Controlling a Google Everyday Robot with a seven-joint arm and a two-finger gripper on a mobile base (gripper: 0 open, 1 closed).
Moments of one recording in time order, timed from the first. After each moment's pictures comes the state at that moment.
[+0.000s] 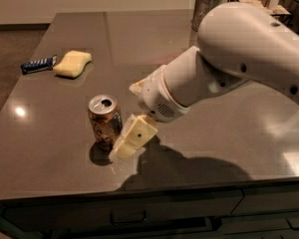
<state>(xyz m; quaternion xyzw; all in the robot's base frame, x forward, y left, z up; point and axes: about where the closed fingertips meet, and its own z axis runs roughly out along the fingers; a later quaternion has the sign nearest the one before) 0.443 0.047 0.891 -0.61 0.69 0.23 0.30</state>
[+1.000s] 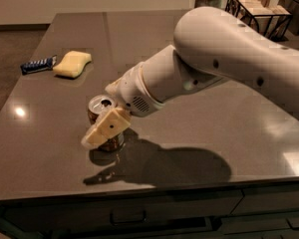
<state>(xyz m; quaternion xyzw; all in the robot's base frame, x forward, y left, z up) 0.454 0.102 0.898 -0.59 0.68 0.29 0.32</state>
